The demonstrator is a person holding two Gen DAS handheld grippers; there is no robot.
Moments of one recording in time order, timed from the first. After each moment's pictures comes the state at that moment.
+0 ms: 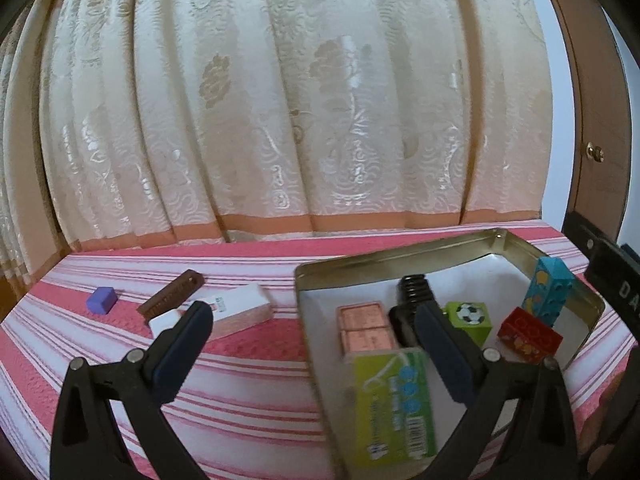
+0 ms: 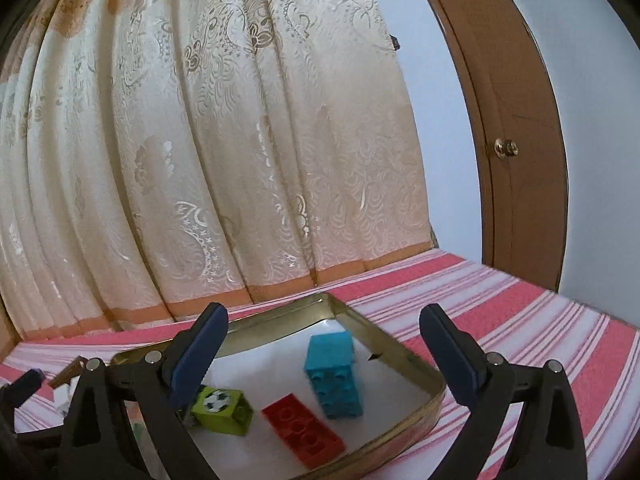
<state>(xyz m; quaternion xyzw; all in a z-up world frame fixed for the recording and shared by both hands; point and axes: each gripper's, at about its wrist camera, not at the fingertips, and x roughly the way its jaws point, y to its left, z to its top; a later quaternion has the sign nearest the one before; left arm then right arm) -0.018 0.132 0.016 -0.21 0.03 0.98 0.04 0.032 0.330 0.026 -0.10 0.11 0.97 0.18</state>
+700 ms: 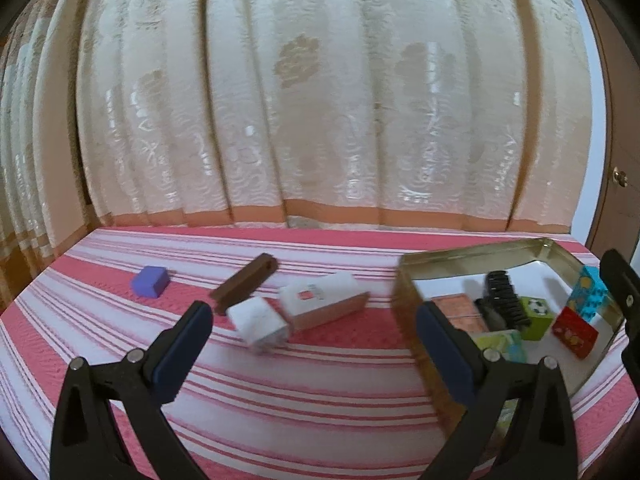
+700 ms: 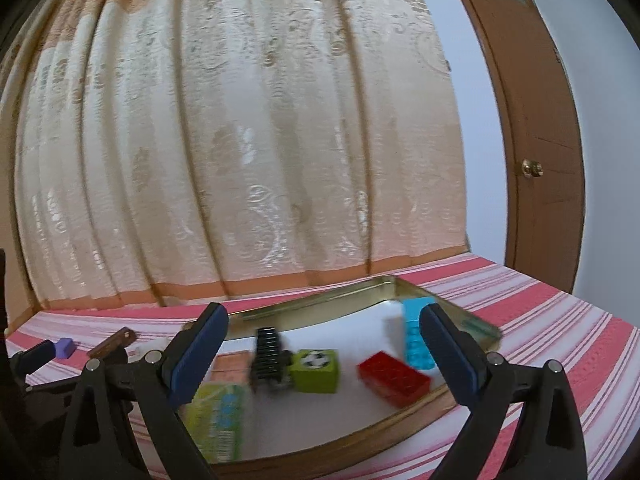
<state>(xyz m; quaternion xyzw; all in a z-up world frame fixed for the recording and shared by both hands) -0.023 0.044 0.010 -0.23 0.00 0.97 0.00 0.053 0.237 0.027 -0.09 0.06 0.98 0.14</state>
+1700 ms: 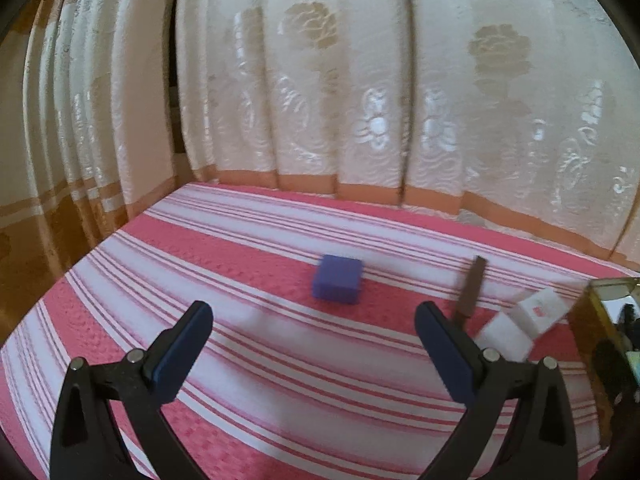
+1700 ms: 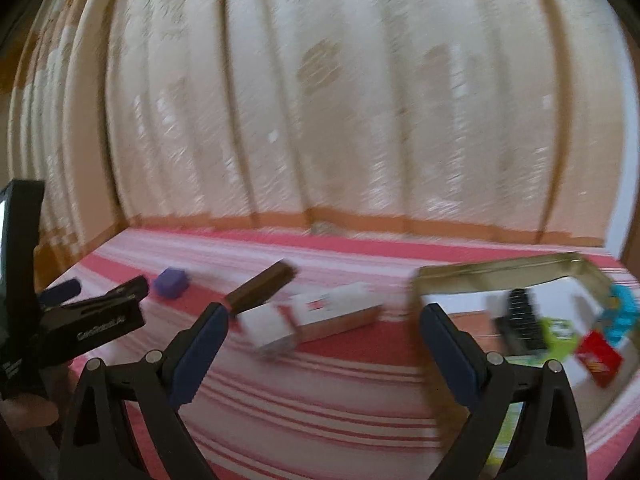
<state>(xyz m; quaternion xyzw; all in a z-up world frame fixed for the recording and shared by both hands) -0.068 -0.144 -0.008 -0.28 -0.05 0.95 -0.12 -0.028 0.075 0.005 -0.23 0.00 0.97 -0.06</state>
